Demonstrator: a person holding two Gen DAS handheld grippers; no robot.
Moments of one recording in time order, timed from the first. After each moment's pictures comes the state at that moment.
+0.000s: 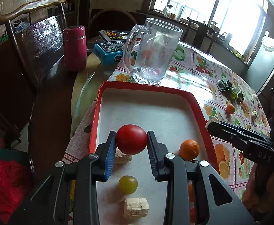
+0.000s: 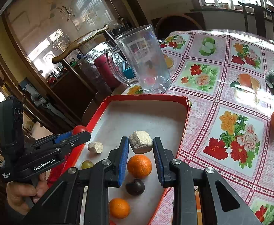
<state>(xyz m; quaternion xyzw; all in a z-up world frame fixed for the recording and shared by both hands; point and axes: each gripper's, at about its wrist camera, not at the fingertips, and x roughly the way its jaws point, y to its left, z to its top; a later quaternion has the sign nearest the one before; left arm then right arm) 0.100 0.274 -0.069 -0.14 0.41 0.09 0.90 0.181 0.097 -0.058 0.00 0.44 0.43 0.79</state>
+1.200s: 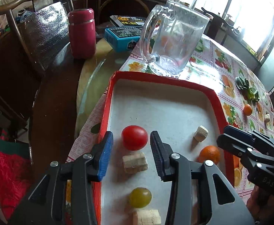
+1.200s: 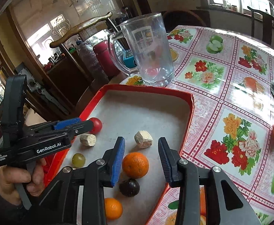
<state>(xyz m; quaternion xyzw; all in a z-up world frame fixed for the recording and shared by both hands) 0.122 0.289 -0.088 -0.15 0.45 0.12 0.87 0.178 0.110 -0.065 -0.05 0.45 0.43 0.78</state>
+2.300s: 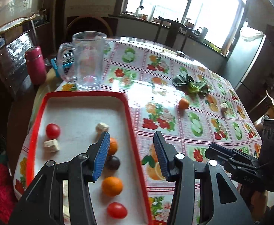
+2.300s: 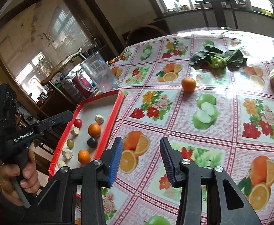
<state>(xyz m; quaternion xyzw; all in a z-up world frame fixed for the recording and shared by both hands) 0.107 0.151 -0.021 -0.12 0.39 0.02 0.91 0.152 -0.096 -0.044 0.07 0.43 0.34 0.83</state>
